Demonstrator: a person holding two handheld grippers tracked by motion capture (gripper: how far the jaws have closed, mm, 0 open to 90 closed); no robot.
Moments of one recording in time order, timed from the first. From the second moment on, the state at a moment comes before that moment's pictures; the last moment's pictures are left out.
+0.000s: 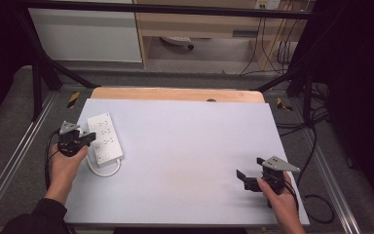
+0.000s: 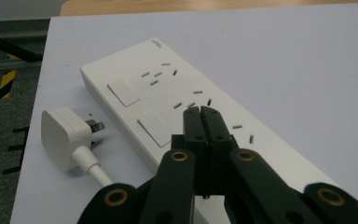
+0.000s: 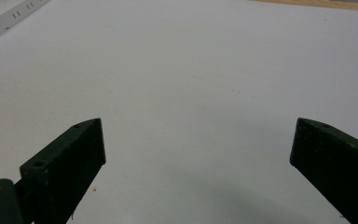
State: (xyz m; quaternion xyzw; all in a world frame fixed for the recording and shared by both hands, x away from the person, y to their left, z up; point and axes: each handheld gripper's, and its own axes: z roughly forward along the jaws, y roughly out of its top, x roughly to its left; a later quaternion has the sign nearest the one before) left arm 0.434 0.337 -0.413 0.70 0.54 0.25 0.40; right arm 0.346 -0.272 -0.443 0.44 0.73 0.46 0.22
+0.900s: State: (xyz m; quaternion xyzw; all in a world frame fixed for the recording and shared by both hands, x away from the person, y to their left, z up) left arm 0.430 0.335 -0.429 0.71 0.54 0.24 0.38; right arm 0.347 -0.272 -0.444 0.44 0.74 0.46 0.23
